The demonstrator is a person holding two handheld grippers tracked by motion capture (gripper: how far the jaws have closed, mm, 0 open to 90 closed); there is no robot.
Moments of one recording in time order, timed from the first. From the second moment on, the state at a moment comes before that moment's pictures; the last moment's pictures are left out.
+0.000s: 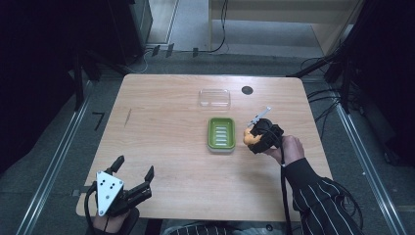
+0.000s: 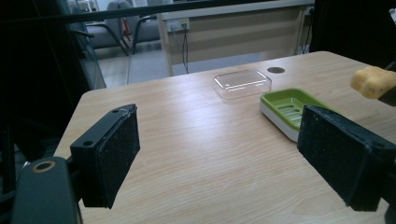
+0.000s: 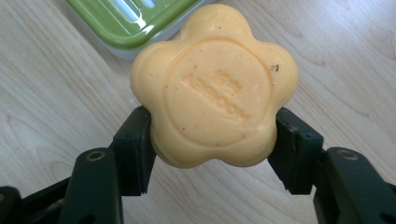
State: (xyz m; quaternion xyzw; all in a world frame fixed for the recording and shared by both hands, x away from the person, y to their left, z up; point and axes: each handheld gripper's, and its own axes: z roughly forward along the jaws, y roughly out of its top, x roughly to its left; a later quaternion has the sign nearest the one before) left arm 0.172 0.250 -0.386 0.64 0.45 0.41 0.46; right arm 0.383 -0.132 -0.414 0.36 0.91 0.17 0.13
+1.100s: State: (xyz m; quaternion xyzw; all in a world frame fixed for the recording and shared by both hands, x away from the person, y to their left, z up) left arm 0.169 0.253 -0.387 0.64 0.46 0.41 0.46; right arm 0.414 -0.089 -0.405 0.32 0.92 0.19 0.13
